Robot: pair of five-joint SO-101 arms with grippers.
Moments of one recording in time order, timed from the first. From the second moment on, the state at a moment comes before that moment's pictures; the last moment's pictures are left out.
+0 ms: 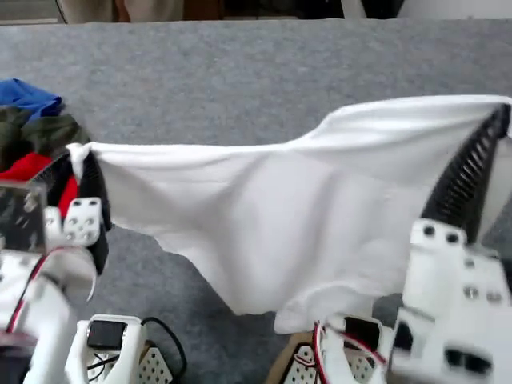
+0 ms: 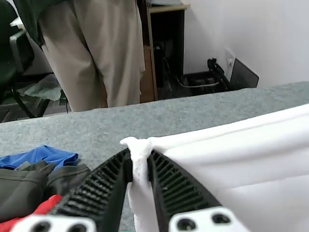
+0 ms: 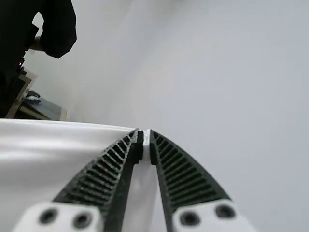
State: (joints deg) left arm -1.2 -68.1 17.0 76.0 -15.3; right arm 9.8 -66.6 -2.1 52.2 24.7
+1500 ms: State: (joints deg) left arm -1.3 -68.7 9.6 68.8 -9.7; right arm 9.8 -63.3 -10.1 50.4 22.9
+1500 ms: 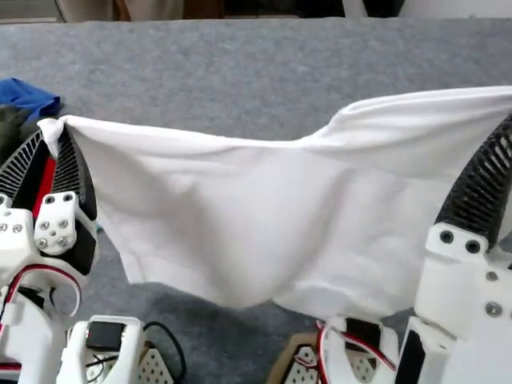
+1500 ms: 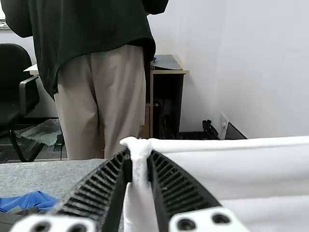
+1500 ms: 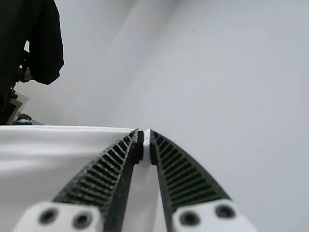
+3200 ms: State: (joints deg) left arm -9.7 -58.5 52.1 12.1 -9.7; right arm -4.0 -33.2 21.1 3.5 38.6
